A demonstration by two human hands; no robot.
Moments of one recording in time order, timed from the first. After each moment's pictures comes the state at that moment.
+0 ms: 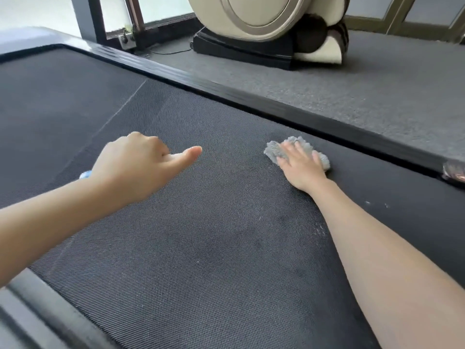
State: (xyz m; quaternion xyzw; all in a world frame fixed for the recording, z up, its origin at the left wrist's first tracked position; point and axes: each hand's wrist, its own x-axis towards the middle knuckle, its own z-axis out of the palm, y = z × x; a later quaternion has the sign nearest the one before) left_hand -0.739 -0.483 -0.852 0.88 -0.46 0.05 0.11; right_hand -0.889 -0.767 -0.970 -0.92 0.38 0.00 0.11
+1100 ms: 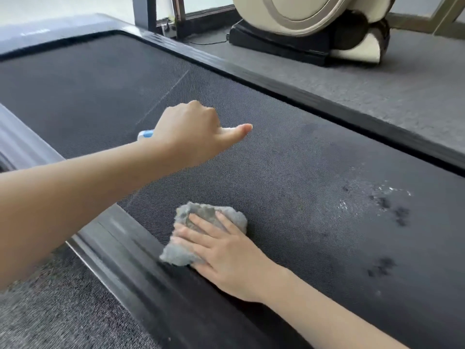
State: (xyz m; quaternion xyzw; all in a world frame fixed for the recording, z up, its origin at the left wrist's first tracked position) left_hand -0.769 -0.446 -0.827 0.87 -0.48 0.09 0.08; right_hand -0.927 -0.473 -0.973 -0.99 -0.09 -0.02 0.13
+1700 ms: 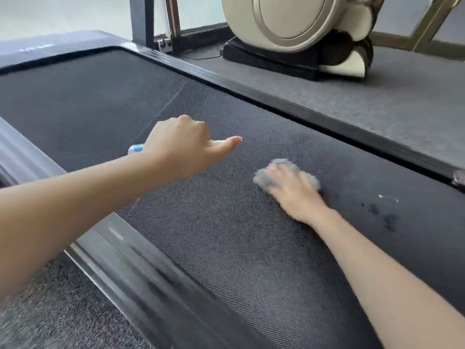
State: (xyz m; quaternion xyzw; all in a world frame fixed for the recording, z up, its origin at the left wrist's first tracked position) left_hand -0.770 -0.429 -0.821 0.87 -0.47 0.10 0.08; right_hand -0.904 -0.636 -0.966 -0.97 0.22 -0.07 0.06
